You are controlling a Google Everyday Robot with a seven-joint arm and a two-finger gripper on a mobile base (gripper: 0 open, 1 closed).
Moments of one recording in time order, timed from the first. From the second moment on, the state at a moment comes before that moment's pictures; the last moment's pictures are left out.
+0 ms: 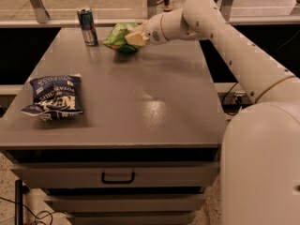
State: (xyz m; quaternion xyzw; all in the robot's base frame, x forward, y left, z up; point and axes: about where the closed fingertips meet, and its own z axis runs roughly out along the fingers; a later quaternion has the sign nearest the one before) arm 0.798 0.048 0.896 -0.48 0.68 0.24 0.49
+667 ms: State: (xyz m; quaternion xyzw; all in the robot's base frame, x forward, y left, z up) arm 0.808 0.080 0.893 -0.46 0.68 0.29 0.50
